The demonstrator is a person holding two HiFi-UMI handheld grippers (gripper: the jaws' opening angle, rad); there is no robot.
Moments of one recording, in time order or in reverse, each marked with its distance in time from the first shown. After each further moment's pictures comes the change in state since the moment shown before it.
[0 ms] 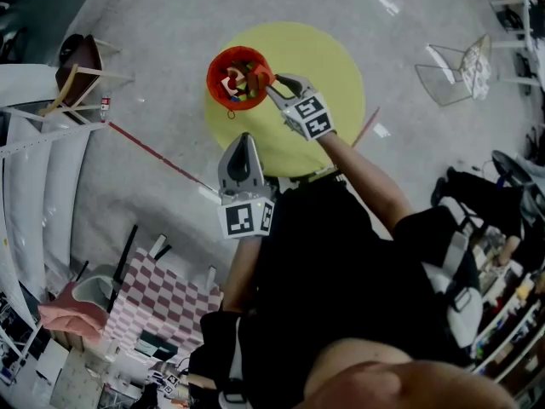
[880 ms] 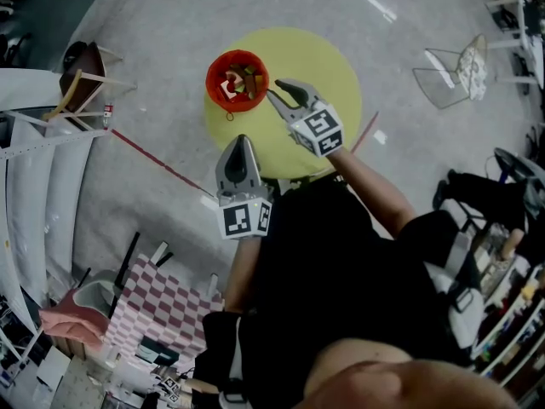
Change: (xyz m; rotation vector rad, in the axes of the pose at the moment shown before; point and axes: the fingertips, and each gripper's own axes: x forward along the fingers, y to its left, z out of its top) left arm -0.014 -0.003 0.004 0.003 -0.029 0.004; right arm -0.069 0.031 0.062 0.007 -0.178 0.018
